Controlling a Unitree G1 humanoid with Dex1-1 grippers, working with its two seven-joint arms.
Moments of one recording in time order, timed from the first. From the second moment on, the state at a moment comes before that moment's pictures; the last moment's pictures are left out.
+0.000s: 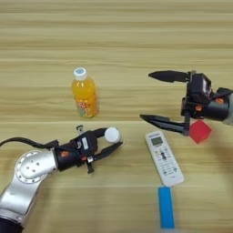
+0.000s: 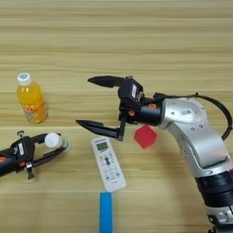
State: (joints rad) left arm 0.06 0.45 -0.20 0.03 -0.06 -0.36 -0.87; right arm -0.30 -0.50 0.15 -0.28 0.43 0.19 1.03
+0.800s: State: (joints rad) left arm 0.05 0.49 -0.26 0.06 -0.01 -0.36 -0.84; right arm -0.30 -0.51 0.15 -0.28 0.43 0.19 1.03
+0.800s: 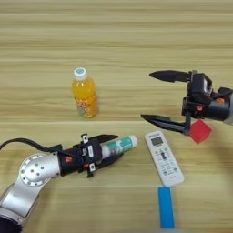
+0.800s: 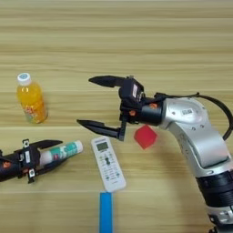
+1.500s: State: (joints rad) left arm 0.05 0.49 -0.26 0.06 -0.01 -0.36 -0.83; right arm -0.30 -0.51 0.15 -0.28 0.43 0.19 1.03
